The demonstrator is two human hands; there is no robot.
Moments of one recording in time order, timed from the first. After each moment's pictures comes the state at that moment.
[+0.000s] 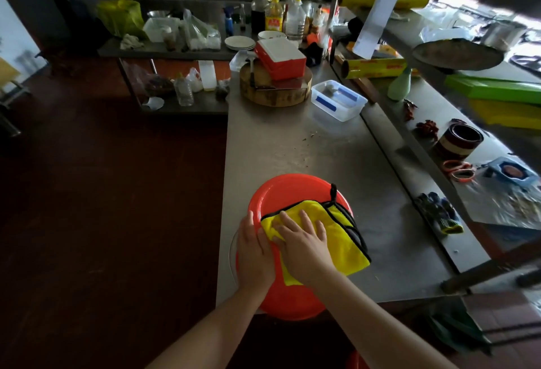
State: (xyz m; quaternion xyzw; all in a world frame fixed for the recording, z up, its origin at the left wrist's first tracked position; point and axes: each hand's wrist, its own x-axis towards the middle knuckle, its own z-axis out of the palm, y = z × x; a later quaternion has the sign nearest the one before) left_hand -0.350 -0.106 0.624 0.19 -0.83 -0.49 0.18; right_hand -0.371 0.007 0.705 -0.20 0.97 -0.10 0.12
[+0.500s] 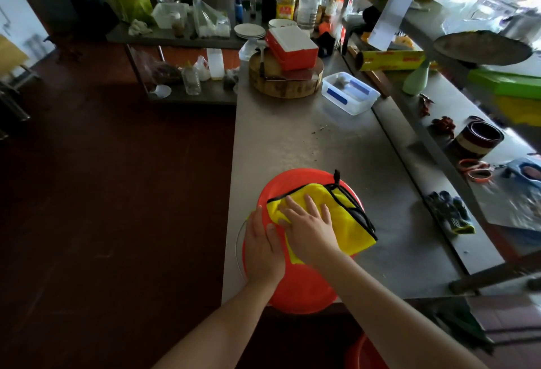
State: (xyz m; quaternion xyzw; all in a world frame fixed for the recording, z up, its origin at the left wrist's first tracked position) left_hand -0.349 -0.107 0.618 0.20 -0.82 -0.50 0.19; right_hand -0.398 -0.007 0.705 -0.21 0.97 -0.09 0.12
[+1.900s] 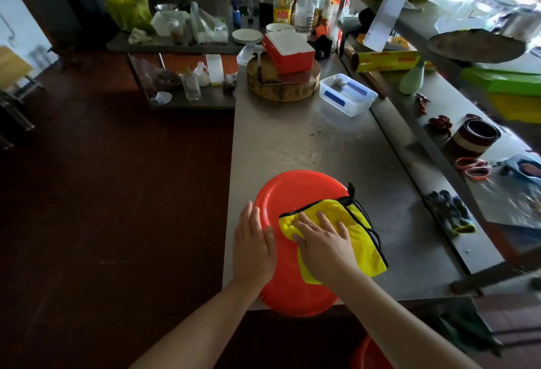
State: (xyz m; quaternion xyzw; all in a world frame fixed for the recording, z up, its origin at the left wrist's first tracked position) left_hand -0.347 -0.125 0.635 0.14 -0.93 -0.31 0.15; right_hand -0.372 0.034 0.712 -0.17 0.98 -0.07 0.11
